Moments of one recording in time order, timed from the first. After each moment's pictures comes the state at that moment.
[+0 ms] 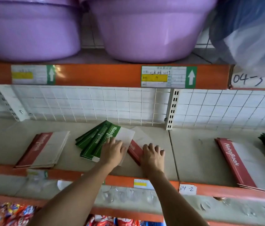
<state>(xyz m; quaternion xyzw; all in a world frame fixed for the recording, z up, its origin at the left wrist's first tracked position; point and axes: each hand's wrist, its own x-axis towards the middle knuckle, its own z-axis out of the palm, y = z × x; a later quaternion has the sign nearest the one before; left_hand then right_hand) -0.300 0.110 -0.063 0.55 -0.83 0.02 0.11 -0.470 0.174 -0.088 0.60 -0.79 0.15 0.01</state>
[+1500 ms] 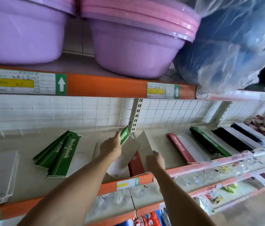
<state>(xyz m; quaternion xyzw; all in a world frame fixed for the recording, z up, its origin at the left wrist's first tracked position) -0.357 0.115 0.009 0.46 -0.87 -0.16 0.09 -0.493 0.244 -0.018 0.22 -0.90 0.33 -0.18</state>
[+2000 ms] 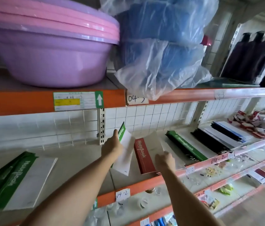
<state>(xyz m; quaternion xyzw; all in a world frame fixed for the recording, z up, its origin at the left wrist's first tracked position) -0.536 0.172 0.045 0.47 -0.83 -0.24 0.16 -0.667 0.330 0.021 0.15 -0.90 0.39 -0.11</state>
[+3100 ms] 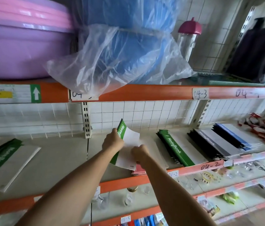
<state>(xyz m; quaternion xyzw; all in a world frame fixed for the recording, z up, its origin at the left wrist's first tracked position) -0.643 0.228 0.050 0.56 -0.76 -0.30 0.16 -0.734 0.305 0.020 0.20 -0.79 0.46 -0.35</state>
